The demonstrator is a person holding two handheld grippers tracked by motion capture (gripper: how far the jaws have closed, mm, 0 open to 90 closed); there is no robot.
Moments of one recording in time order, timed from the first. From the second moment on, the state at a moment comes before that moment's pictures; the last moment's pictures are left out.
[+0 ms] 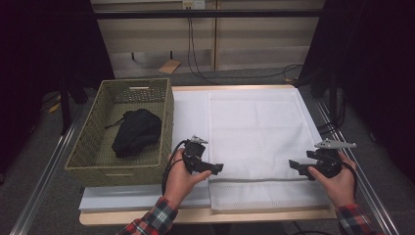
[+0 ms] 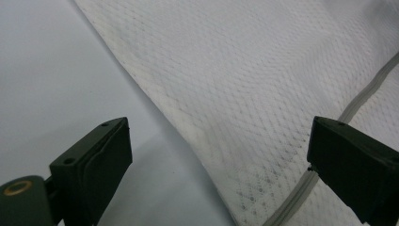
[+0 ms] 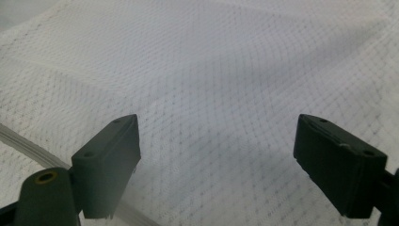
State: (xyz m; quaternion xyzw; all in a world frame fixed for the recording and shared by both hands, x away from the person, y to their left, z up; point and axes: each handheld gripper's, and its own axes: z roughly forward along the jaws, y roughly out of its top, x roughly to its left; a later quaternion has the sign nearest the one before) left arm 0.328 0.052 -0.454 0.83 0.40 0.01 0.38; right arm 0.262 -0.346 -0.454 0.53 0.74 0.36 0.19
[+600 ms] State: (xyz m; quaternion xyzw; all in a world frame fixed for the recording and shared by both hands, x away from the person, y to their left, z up) left arm 0.375 0.035 -0.451 0.81 0.45 0.01 0.38; right arm 0.263 -0.343 -0.450 0.52 0.74 0.37 0.20
